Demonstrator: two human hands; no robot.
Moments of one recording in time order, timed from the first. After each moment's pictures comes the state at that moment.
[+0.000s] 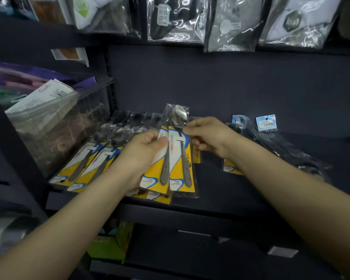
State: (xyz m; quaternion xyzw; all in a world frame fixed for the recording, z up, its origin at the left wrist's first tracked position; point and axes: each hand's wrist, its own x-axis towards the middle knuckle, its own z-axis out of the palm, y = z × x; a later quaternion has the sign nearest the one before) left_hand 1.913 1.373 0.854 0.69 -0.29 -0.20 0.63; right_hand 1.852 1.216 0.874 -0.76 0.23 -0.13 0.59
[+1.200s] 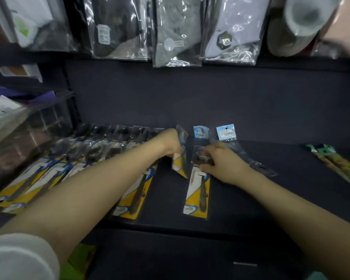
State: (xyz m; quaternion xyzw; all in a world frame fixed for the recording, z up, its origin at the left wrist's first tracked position) left_hand 1.896 1.199 0.867 0.88 -0.40 -0.13 0.24; right_hand 1.748 1.120 0.847 -0.96 0.23 -0.09 0.14
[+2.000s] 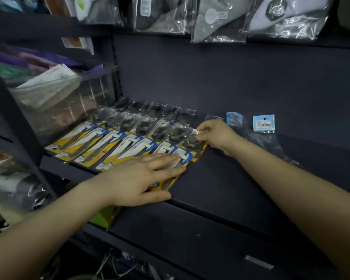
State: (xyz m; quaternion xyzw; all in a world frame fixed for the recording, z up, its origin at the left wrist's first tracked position) left_hand 1.845 1.372 0.828 0.79 -0.62 0.01 -0.01; right_hand 1.833 1.121 0.834 -0.88 0.17 -0.10 0.43
